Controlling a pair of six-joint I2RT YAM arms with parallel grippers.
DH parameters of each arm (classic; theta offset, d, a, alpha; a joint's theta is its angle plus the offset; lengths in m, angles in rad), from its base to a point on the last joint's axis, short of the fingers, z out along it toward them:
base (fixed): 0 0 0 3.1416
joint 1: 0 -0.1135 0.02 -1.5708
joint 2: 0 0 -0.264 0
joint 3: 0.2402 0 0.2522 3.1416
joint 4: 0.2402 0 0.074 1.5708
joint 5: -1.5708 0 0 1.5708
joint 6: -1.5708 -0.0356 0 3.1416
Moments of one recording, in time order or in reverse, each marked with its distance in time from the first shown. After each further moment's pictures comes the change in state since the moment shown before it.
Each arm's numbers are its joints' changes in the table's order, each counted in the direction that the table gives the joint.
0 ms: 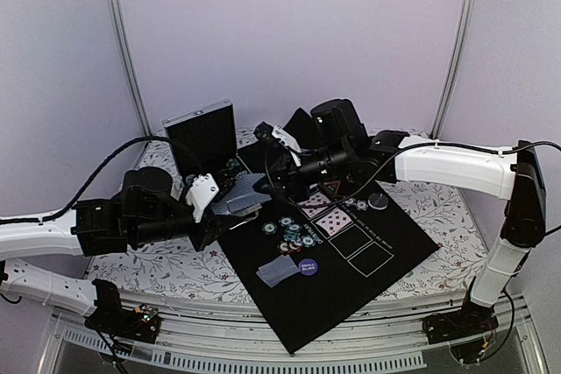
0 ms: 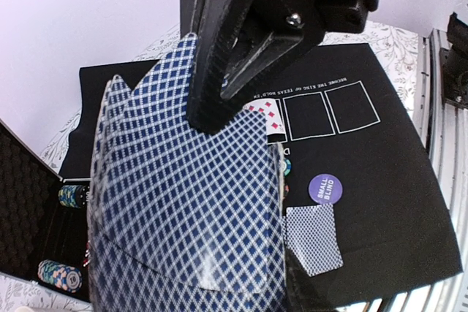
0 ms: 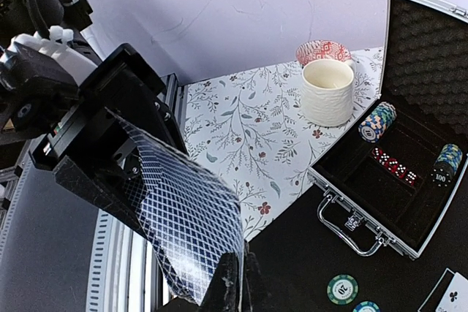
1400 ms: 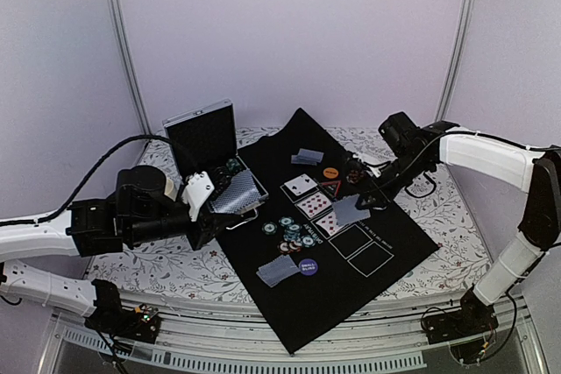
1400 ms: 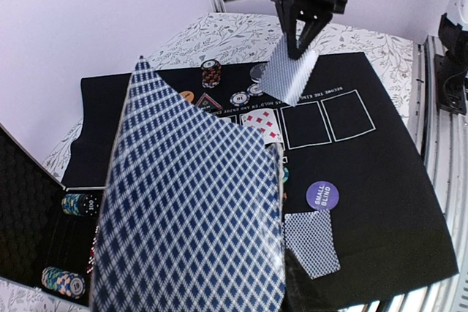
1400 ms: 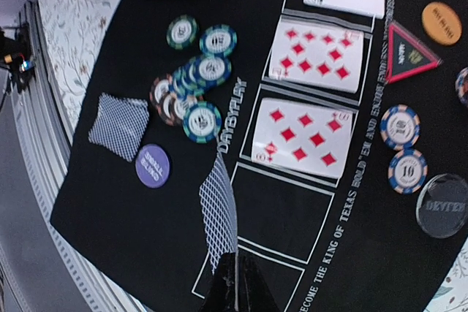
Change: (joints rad) left arm 0.000 0.030 0.000 -0.003 0.000 -0.008; right arm 0.403 0.163 -0.156 0.655 -0.134 0.160
